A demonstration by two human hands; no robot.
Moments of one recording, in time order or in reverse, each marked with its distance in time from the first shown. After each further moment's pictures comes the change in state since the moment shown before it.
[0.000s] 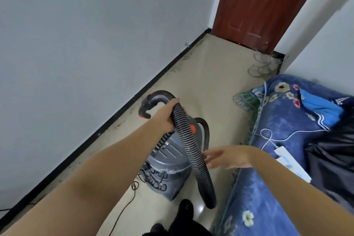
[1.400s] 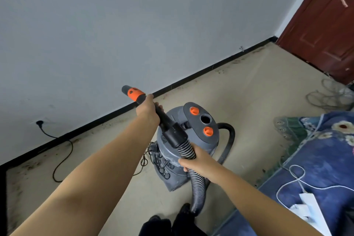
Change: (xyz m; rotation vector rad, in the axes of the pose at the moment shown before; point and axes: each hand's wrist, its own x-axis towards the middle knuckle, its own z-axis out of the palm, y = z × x) left_hand -0.041 -0.005 -0.041 -0.470 0.791 0.431; right_hand 0.052 -0.014 0.044 -0.057 0.072 -0.407
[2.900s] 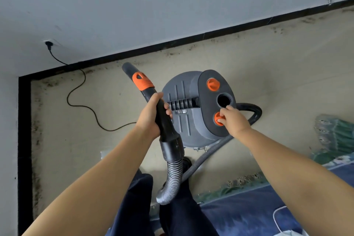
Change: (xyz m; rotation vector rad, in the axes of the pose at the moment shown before) left_hand 0.092 -0.122 -0.017 -0.129 -0.099 -0.085; right_hand 0.194 0.134 -0.183 -1.152 -0.009 0.019
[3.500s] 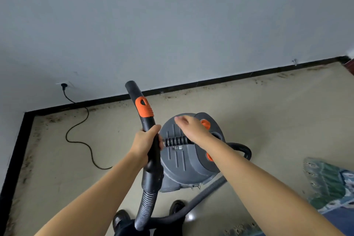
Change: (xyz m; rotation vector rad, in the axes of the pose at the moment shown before) left_hand -0.049 0.037 0.000 0.425 0.030 0.285; right_hand -0.034 -0.161 -0.127 0.651 -0.037 -0.079
